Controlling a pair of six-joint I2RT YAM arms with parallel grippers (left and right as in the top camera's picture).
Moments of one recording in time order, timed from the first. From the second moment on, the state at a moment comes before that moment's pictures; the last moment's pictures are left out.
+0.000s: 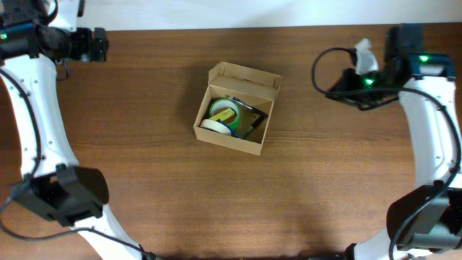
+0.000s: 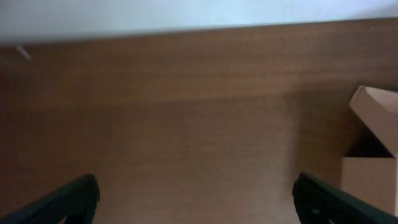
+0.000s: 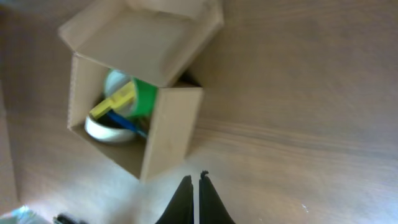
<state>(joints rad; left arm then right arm) 0.27 2.04 2.29 -1.17 0.20 0.27 -0.11 1.76 1.69 -1.18 -0.54 0.06</state>
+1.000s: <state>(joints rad) 0.24 2.36 2.29 -1.30 0.37 0.11 0.09 2.26 1.69 -0.67 -0.80 0.39</state>
